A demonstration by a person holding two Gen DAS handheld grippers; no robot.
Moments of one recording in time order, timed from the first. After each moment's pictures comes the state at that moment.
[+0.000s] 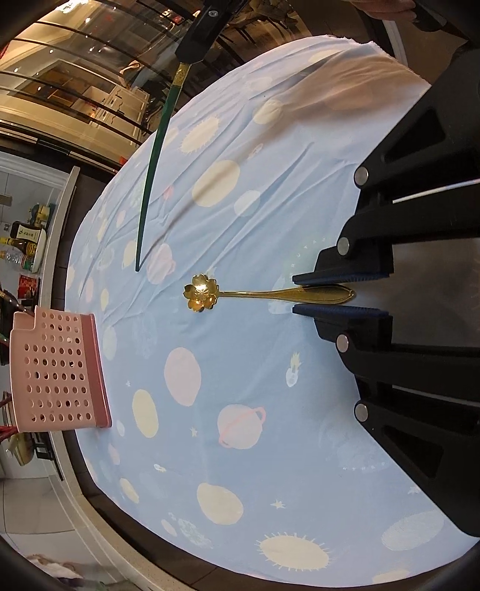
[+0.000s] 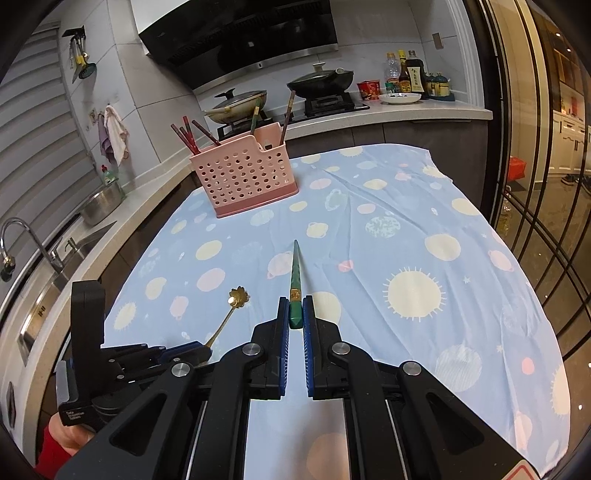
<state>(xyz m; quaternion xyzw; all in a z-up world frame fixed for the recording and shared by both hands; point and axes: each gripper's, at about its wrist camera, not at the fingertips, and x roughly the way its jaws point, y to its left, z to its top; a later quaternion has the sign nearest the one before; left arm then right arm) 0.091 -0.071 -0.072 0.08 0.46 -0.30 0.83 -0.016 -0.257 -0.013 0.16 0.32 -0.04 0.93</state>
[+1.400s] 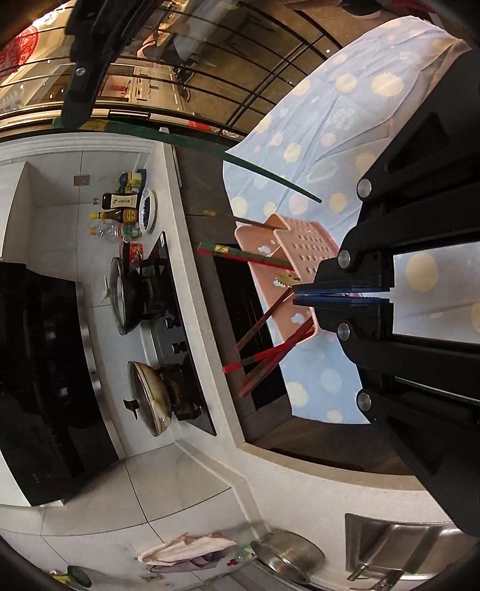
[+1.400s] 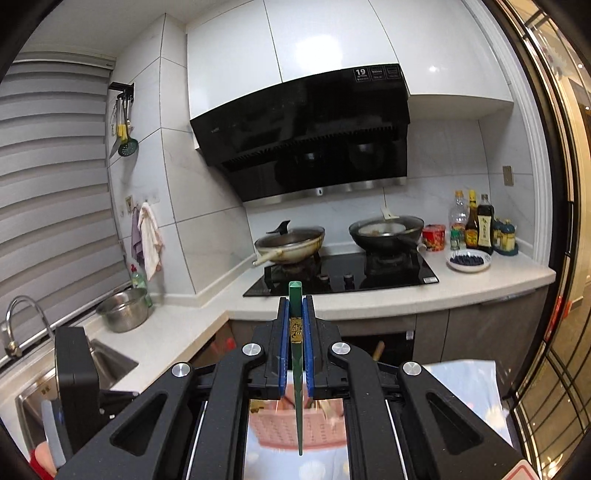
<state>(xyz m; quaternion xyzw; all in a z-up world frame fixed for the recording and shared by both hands) 0.288 -0.090 0.149 0.15 0.29 -0.24 0.91 0.221 -0.259 0.223 0.10 0.11 0.01 0.99</state>
